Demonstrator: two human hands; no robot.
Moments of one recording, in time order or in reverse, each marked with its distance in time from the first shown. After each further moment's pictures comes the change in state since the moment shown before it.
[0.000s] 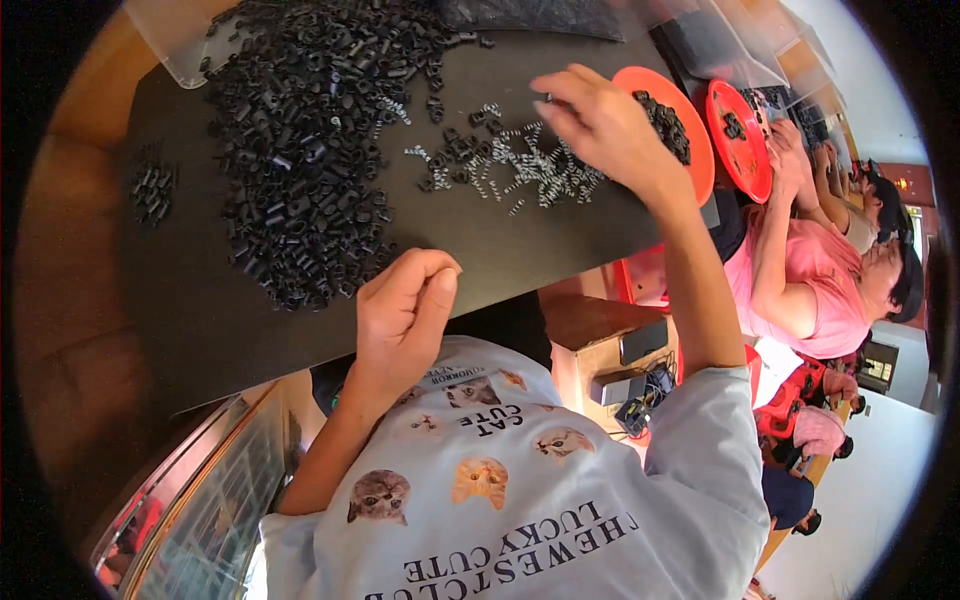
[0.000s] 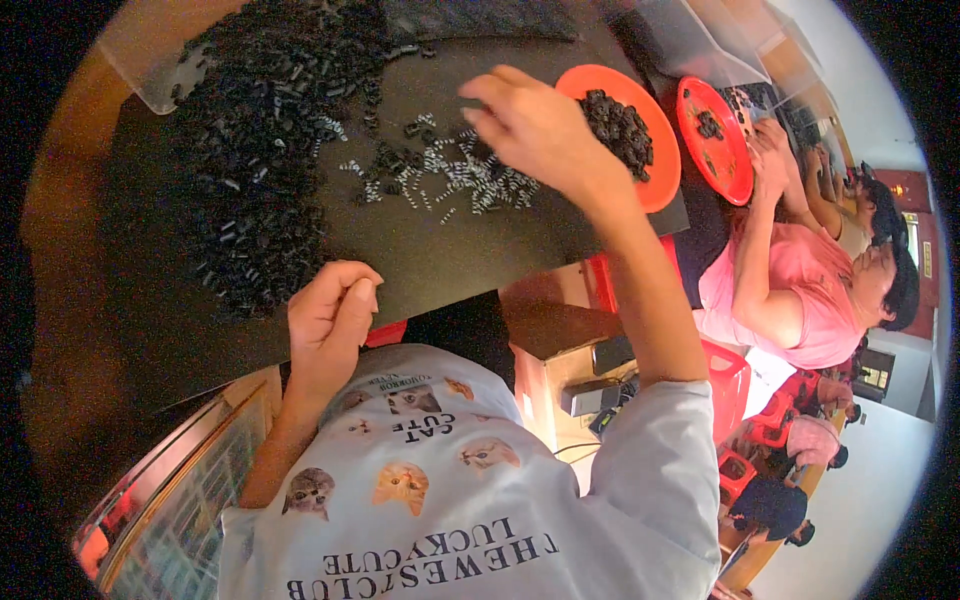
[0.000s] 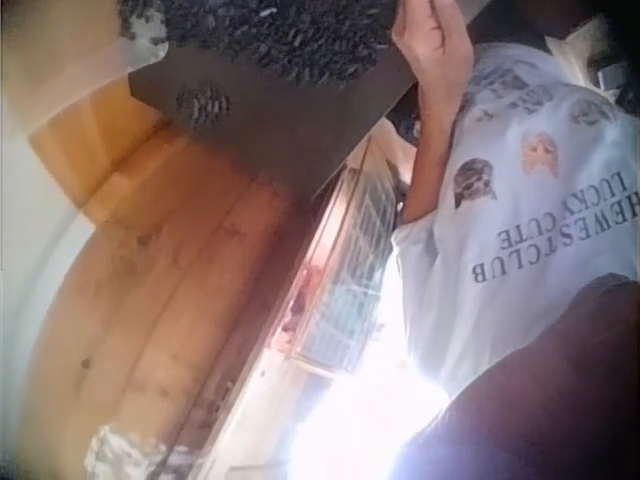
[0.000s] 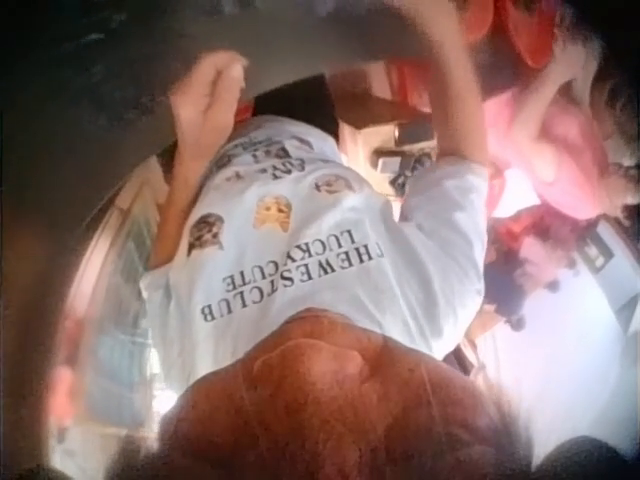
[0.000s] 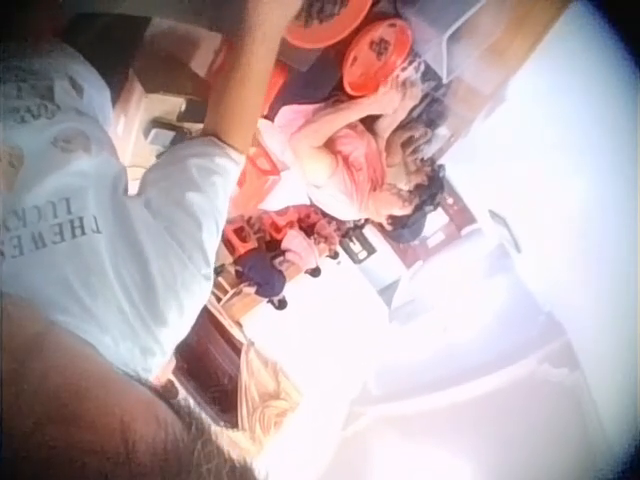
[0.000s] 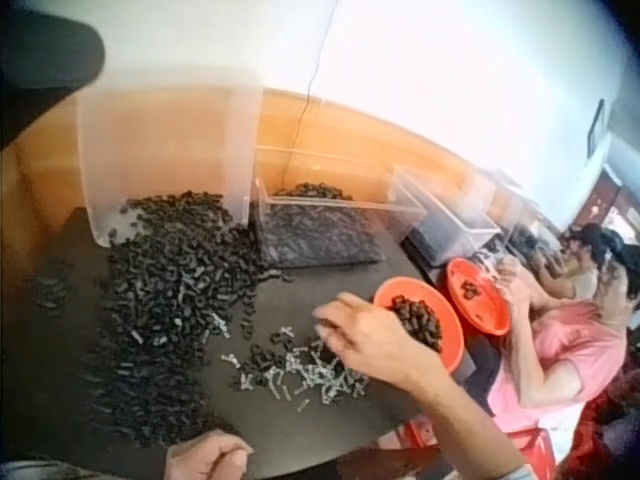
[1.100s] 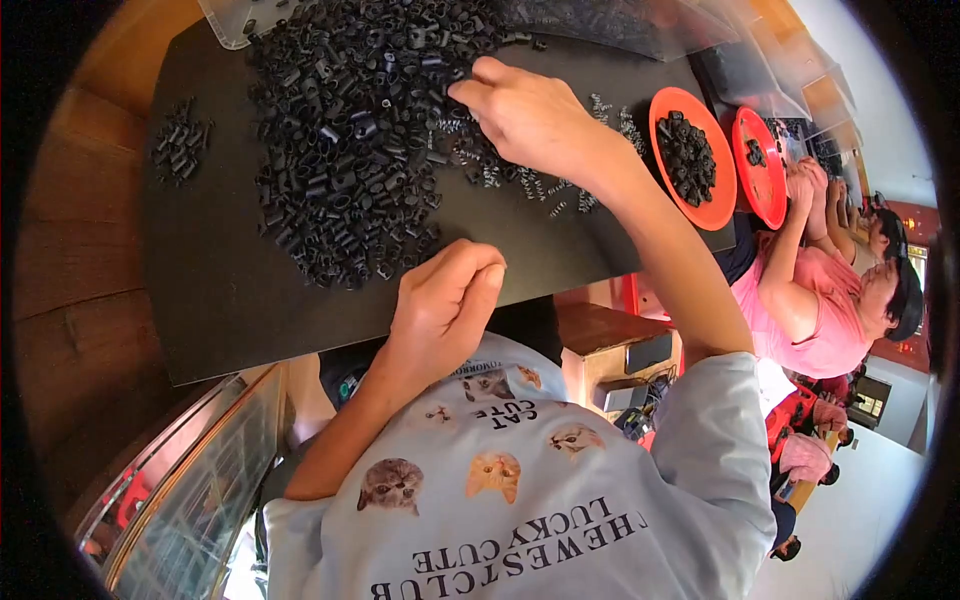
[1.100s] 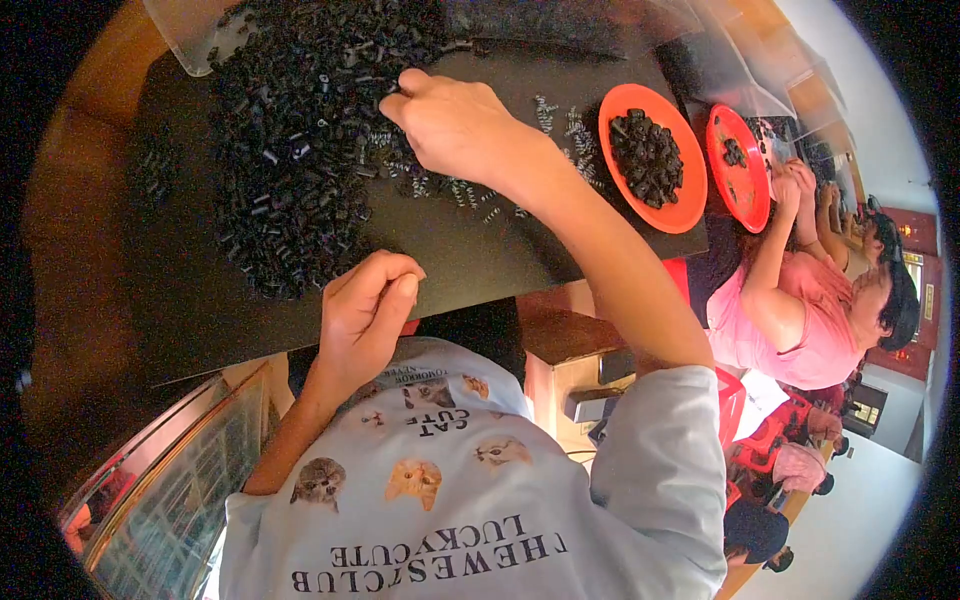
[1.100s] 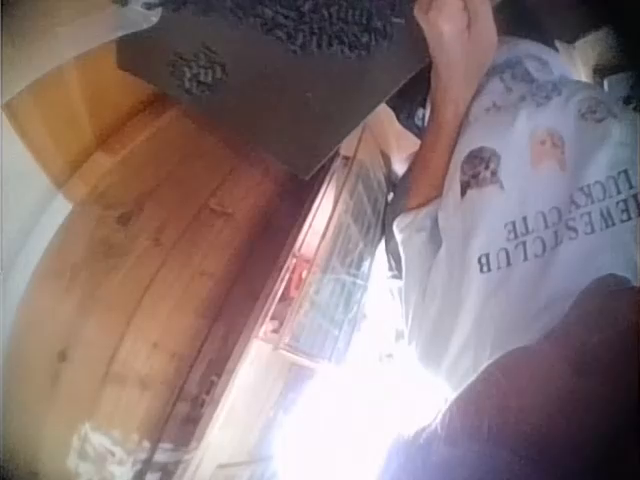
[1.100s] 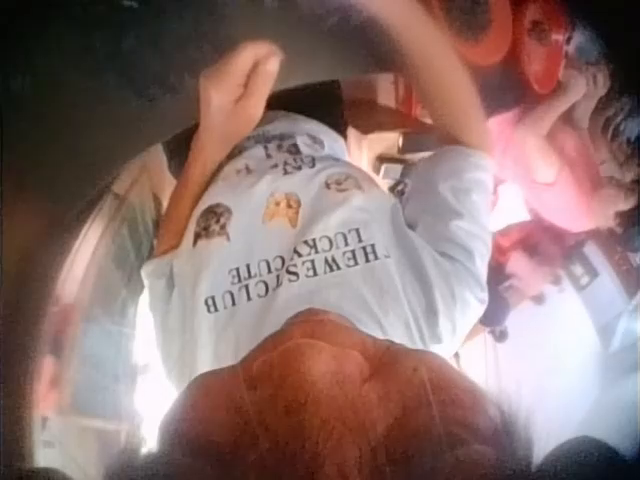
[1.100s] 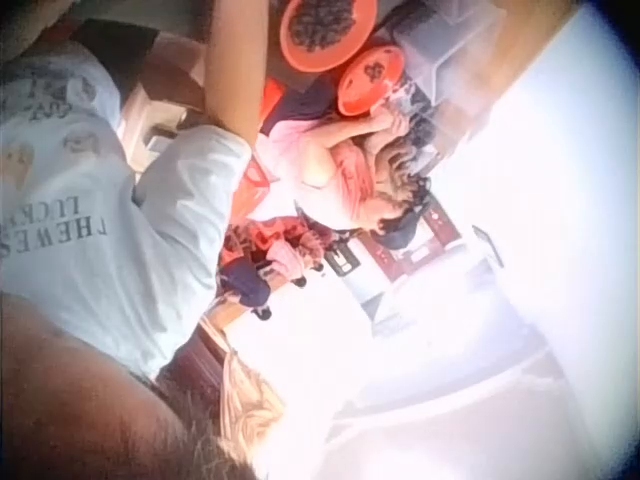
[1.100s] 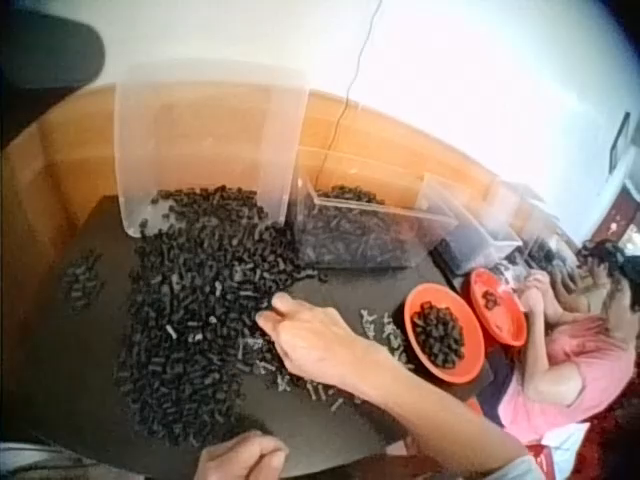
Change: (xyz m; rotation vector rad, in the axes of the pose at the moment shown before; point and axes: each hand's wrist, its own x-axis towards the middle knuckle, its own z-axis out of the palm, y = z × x) left_hand 0.001 0.007 -0.007 0.100 -0.054 0.166; right_hand 0.063 -0.068 0.048 -0.072 -0.146 -0.197
